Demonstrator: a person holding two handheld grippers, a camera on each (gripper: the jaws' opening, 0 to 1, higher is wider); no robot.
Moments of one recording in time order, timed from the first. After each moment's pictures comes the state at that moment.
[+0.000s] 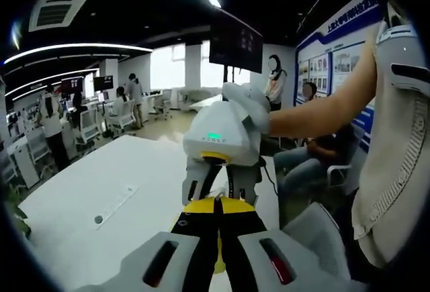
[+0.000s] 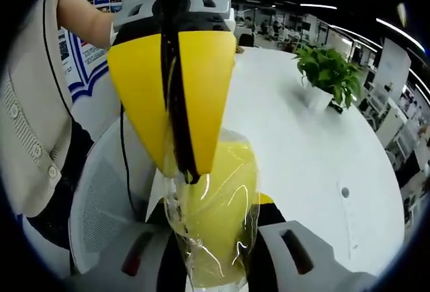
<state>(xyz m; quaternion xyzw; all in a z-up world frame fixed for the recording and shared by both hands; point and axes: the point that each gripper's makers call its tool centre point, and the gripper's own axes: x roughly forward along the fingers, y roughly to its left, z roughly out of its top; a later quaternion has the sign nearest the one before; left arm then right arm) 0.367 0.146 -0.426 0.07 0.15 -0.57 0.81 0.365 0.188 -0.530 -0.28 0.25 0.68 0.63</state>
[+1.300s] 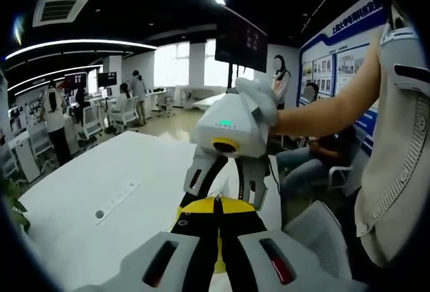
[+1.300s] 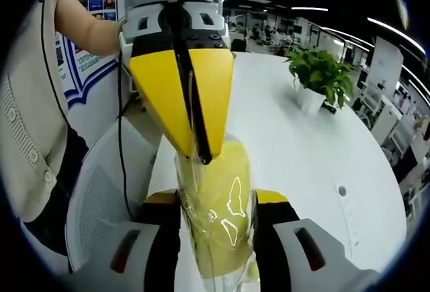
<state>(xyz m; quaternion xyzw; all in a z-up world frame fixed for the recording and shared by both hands) 0.376 0.155 -0.432 0.07 0.16 -0.56 0.81 0.372 0.189 -0.526 -0.26 0.24 0.67 0.65</state>
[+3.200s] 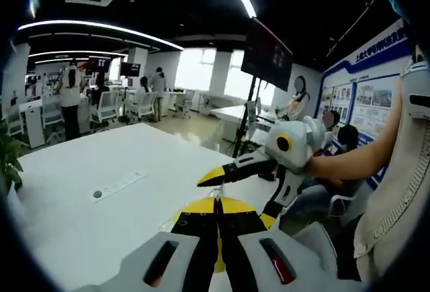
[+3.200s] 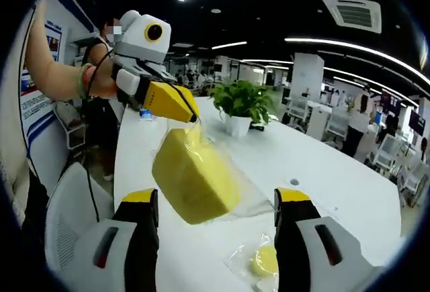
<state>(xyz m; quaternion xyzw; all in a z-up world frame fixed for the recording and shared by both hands) 0.386 0.169 -0.437 -0.02 0.18 -0.51 0.84 0.385 0.140 -0.504 -0.12 0.13 0.50 0.85</state>
